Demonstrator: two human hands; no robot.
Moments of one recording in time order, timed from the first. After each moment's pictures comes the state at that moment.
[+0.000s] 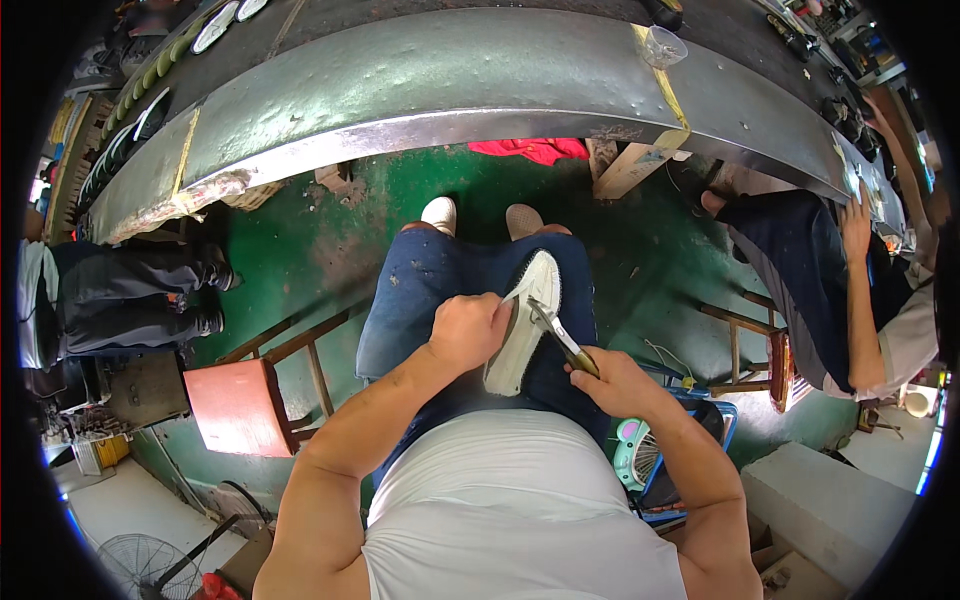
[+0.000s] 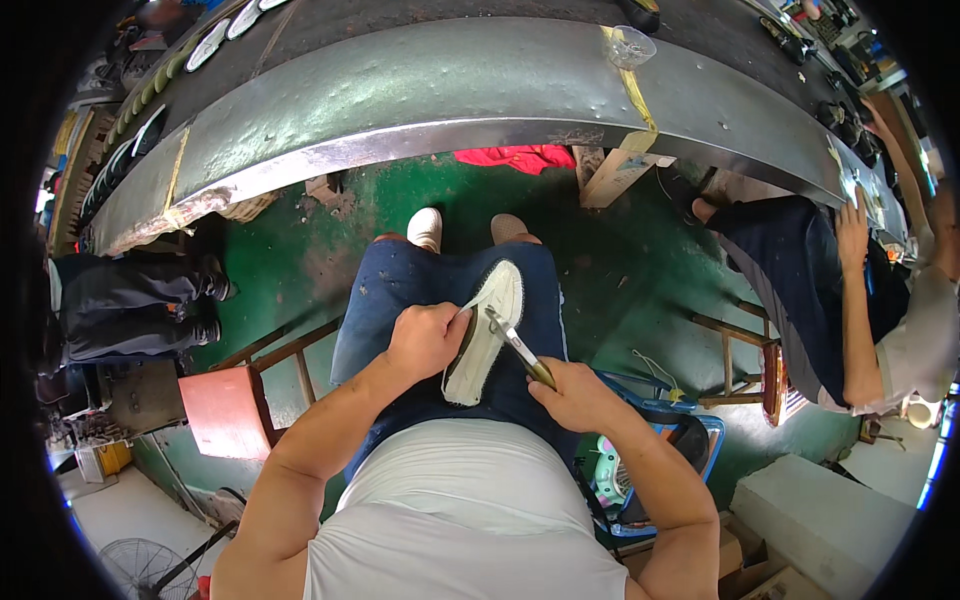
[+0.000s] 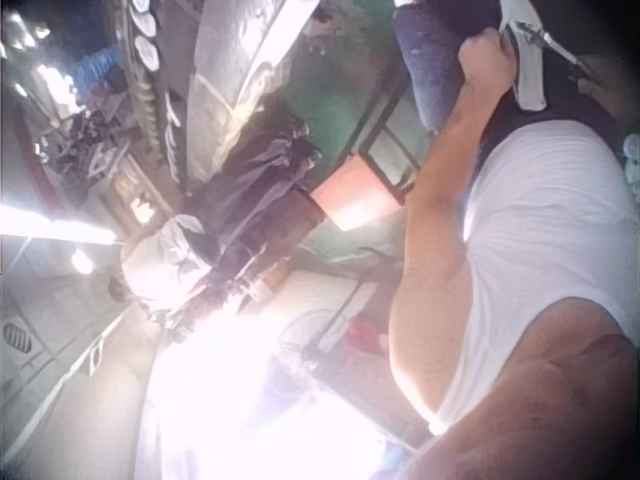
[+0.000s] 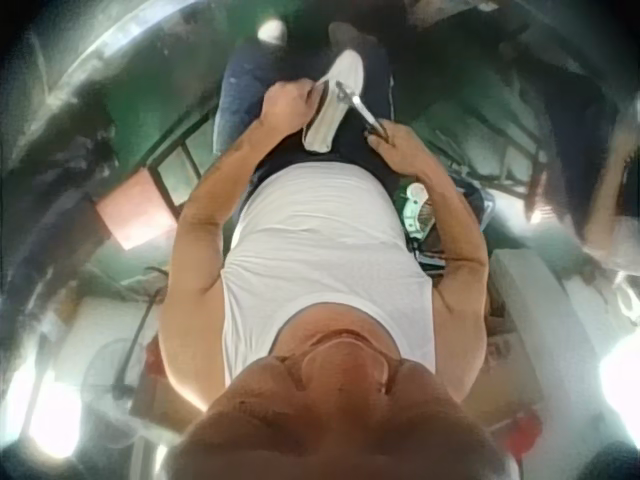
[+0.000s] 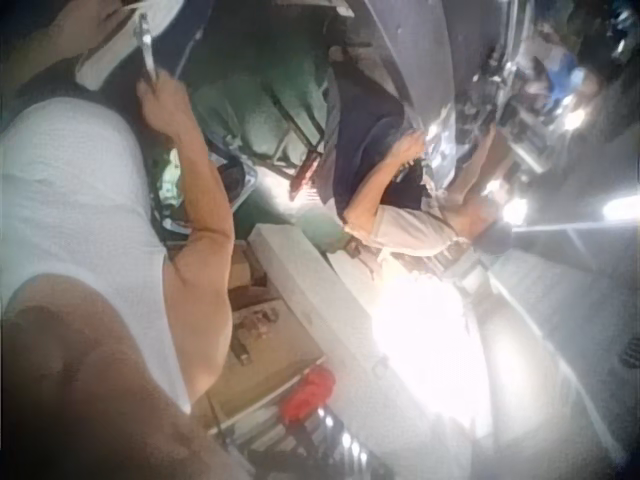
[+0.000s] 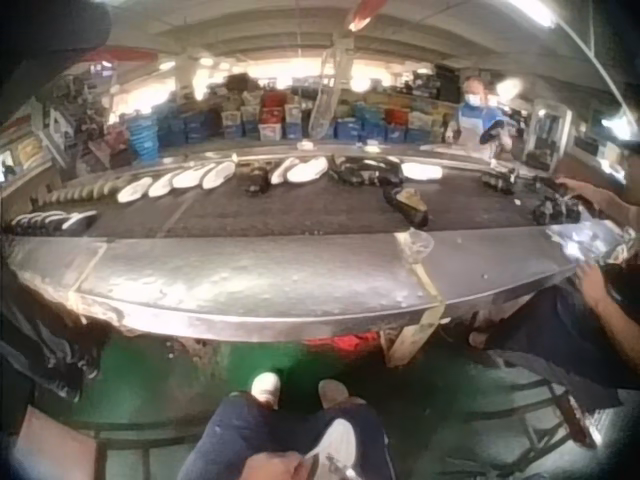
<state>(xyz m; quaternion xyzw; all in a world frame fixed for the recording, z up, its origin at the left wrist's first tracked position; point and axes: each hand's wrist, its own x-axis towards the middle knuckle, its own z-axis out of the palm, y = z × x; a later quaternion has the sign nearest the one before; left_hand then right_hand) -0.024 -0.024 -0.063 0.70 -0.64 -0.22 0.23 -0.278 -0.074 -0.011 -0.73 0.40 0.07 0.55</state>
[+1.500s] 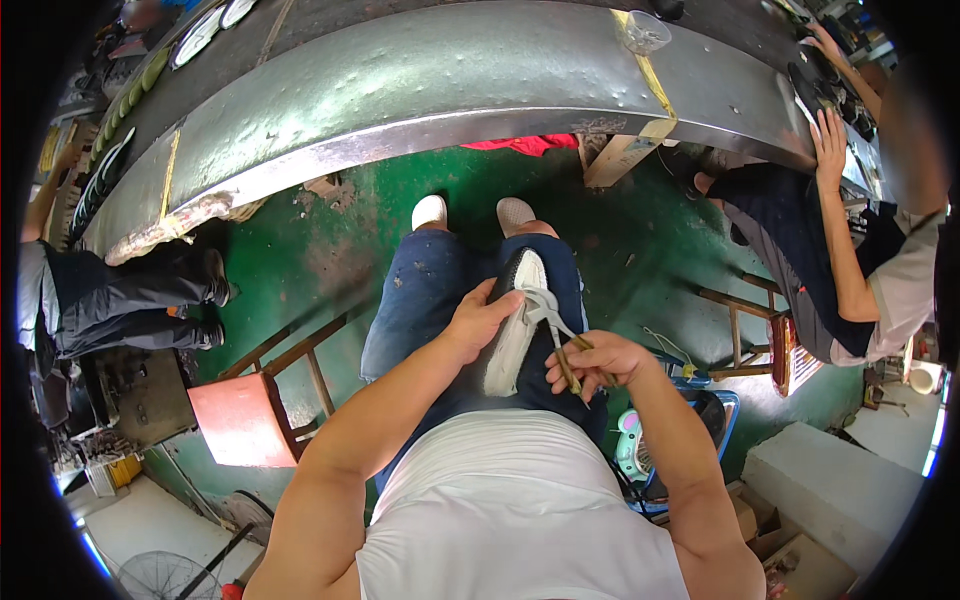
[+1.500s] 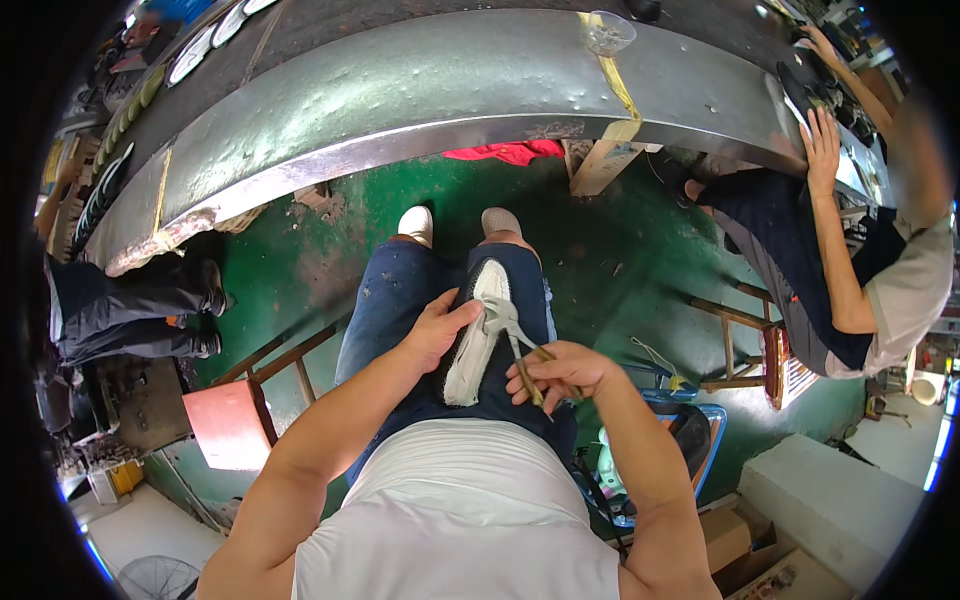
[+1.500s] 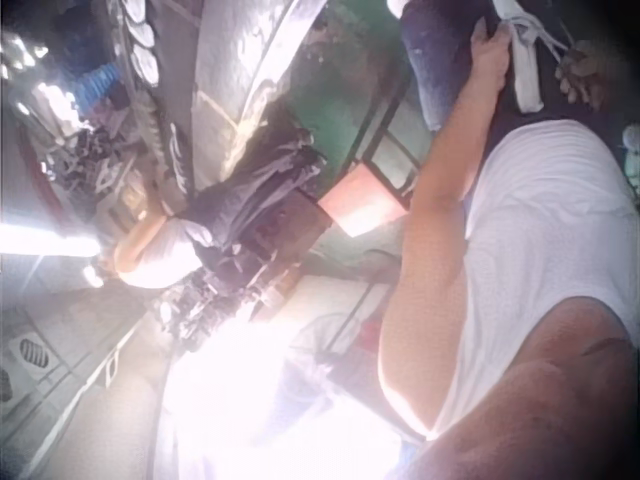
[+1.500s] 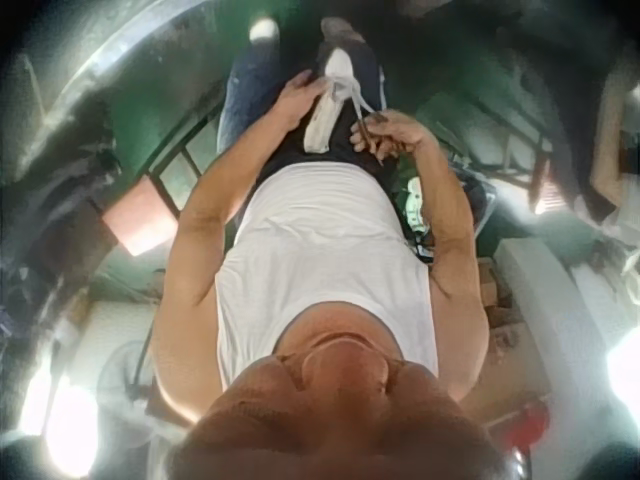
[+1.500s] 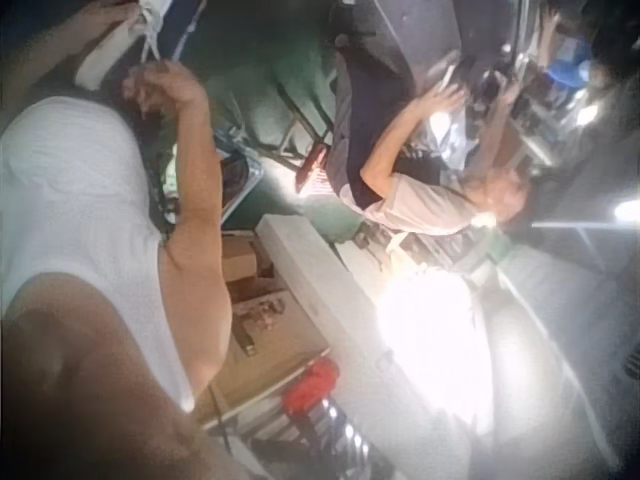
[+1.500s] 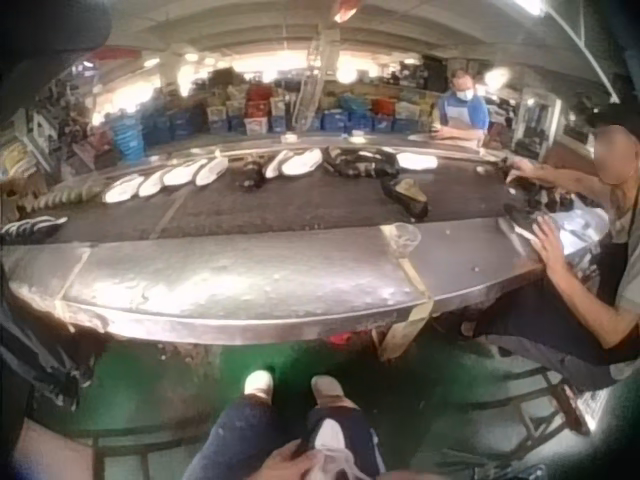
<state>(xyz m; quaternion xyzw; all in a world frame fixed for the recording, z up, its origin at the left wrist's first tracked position) -0.040 -0.045 -0.115 0.56 -0.14 -0.70 0.42 -0.294 -0.105 -0.082 -0.22 0.33 0.09 0.91</state>
